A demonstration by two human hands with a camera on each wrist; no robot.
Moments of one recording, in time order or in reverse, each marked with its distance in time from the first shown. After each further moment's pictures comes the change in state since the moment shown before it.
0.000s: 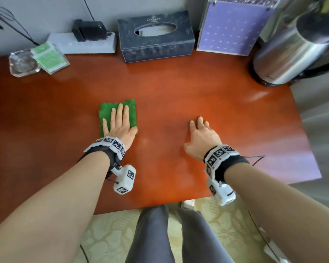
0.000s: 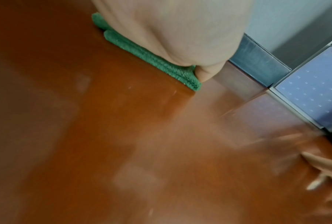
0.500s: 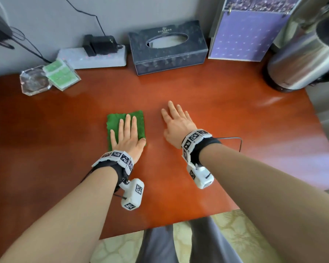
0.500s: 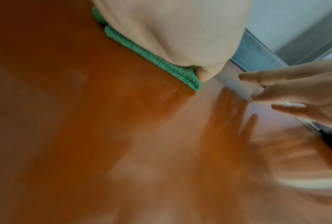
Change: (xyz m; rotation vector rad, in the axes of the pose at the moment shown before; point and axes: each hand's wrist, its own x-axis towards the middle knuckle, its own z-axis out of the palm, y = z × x) left_hand 0.016 -0.031 -0.008 0.049 -0.003 0.042; right_hand 0.070 -0.105 -0.028 -0.014 0.133 -0.243
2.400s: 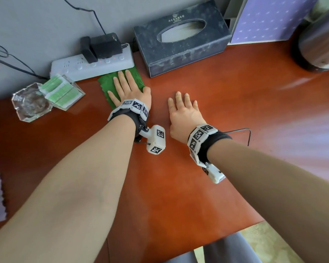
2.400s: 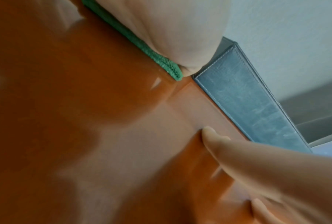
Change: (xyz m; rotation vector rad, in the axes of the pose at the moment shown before) left_hand 0.174 -0.003 -0.074 -0.141 0.257 -0.108; right_hand 0.076 -0.058 -0.006 -0.087 -0.008 0.174
